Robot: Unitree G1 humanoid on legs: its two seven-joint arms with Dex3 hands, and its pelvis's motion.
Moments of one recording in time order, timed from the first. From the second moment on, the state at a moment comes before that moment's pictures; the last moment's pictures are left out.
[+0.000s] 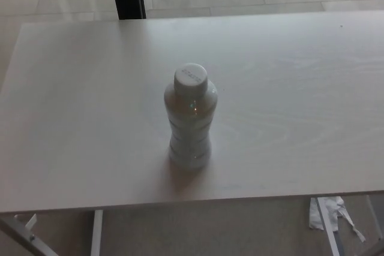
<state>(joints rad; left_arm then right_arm) 0.08 0.66 0.49 0.95 -0.14 0.00 -0.26 0.28 -0.38 -0.53 0.28 0.12 0.07 0.06</state>
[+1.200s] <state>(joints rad) -0.26 0.58 0.08 0.17 -0.14 0.06 -0.27 0.26 -0.37 -0.58 0.17 0.24 0.21 0.06</state>
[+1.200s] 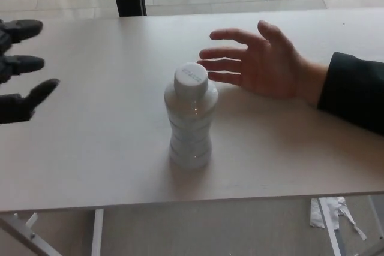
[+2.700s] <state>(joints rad) -0.29 0.29 -0.40 0.20 0.26 0.14 -0.21 0.23 -0.39 -0.56 0.21 0.25 0.18 0.09</state>
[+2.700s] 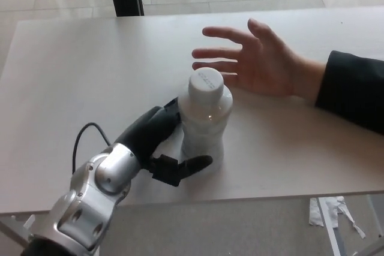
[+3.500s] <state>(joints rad) -0.33 -0.10 -0.33 0.34 0.29 0.14 0.11 0.25 -0.39 -0.56 0.14 0.26 0.20 0.10</state>
